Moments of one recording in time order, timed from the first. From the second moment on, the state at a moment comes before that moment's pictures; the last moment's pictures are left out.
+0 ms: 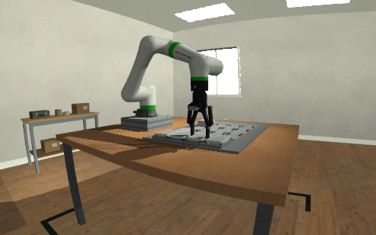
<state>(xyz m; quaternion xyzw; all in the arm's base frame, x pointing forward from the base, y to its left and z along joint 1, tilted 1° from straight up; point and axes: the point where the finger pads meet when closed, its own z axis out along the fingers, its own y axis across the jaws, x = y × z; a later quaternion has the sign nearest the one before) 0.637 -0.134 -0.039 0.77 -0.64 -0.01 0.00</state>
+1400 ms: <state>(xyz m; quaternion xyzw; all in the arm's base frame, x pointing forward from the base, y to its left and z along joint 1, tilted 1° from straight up) 0.637 -0.134 -0.039 0.77 -0.64 -0.01 0.00</state>
